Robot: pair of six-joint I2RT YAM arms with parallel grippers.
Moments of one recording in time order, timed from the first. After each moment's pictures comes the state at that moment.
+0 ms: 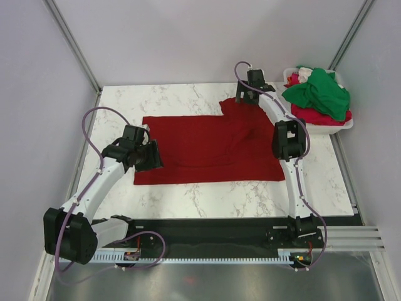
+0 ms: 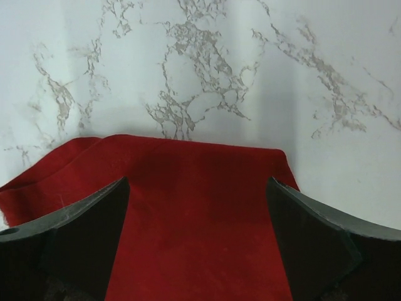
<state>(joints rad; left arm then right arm) -0.25 1.16 0.88 -0.72 0.08 -0.42 0.19 2.62 2.37 -0.53 0.16 0.26</state>
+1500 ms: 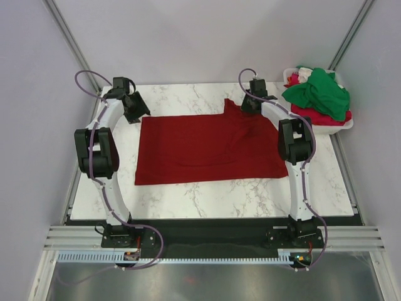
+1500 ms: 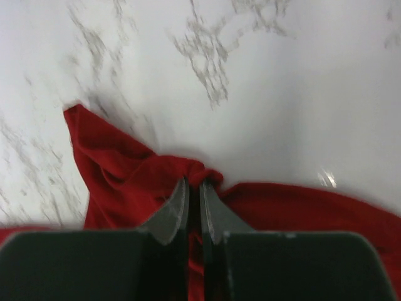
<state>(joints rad) 0.03 2.00 1.64 -0.61 0.10 -0.50 0.20 2.43 1.98 -0.30 0.02 0.46</state>
